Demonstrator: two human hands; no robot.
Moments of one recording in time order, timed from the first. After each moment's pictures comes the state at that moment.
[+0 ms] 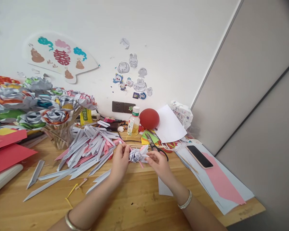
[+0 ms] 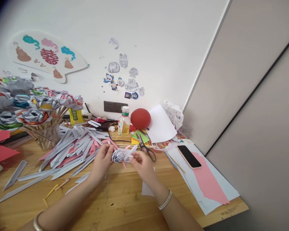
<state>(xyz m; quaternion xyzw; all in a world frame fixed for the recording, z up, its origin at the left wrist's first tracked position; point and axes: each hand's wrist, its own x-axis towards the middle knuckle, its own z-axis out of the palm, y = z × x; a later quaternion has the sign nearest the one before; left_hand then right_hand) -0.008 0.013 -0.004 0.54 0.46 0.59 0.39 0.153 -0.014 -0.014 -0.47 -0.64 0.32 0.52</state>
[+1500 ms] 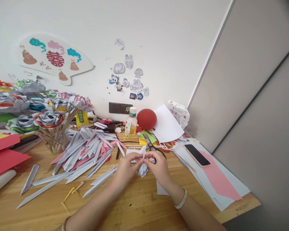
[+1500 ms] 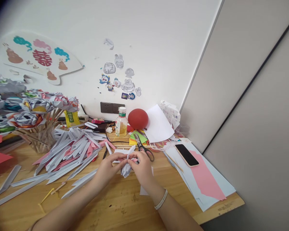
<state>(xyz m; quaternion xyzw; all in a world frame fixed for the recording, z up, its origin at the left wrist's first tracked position) 0.002 -0.003 -0.001 0.73 0.40 0.45 0.31 0.149 -0.015 -0.013 -0.51 -0.67 0.12 0.52</state>
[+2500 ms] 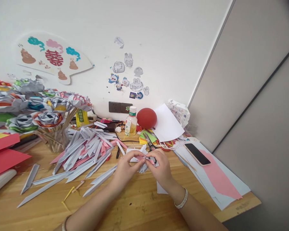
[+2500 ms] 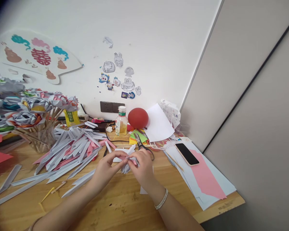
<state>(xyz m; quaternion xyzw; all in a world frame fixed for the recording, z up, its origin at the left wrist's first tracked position) 0.000 -0.013 0.009 0.72 0.37 0.48 0.32 0.149 -0.026 -0.003 -0.44 -0.73 0.01 0.53</state>
